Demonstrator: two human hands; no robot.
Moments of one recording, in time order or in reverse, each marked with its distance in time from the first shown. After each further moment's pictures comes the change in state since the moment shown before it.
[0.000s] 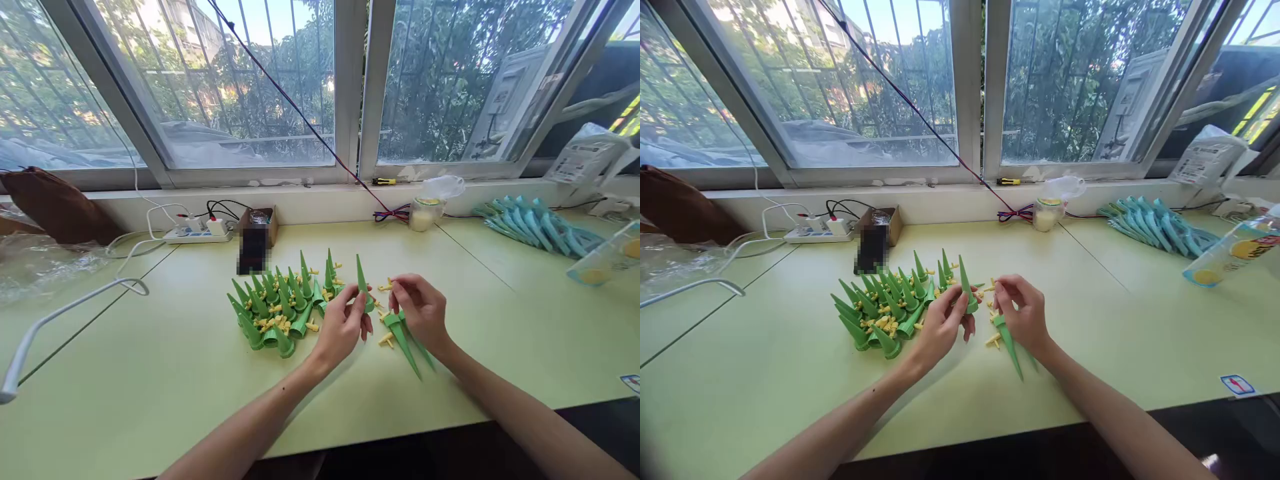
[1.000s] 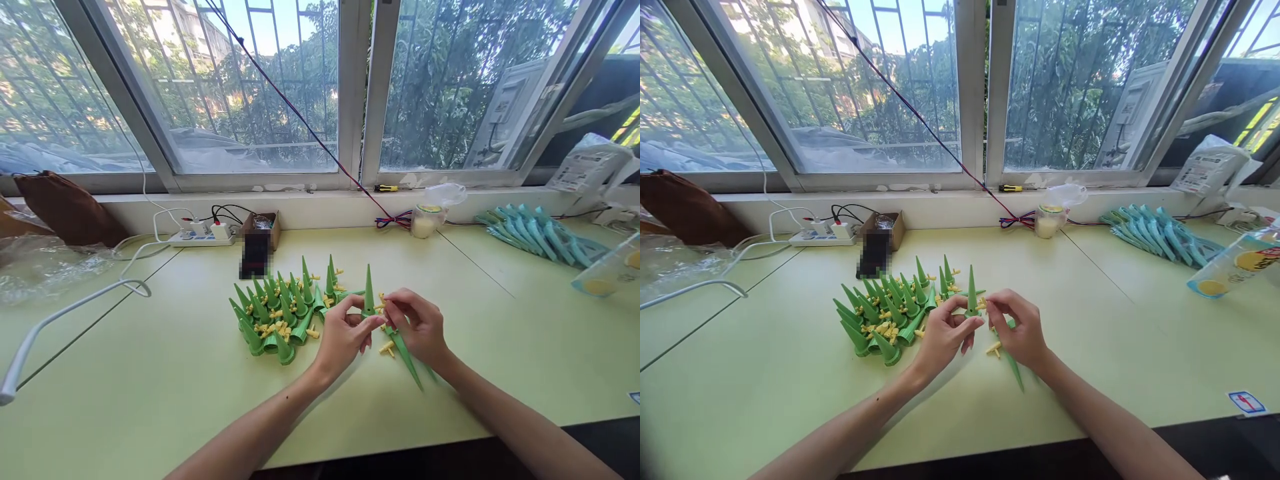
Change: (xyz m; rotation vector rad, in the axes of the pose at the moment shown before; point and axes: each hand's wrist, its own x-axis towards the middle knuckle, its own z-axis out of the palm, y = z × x) left_hand -0.003 -0.003 0.000 0.005 0.031 -0.102; right_hand -0.006 0.001 0.003 0.033 -0.153 -0.158
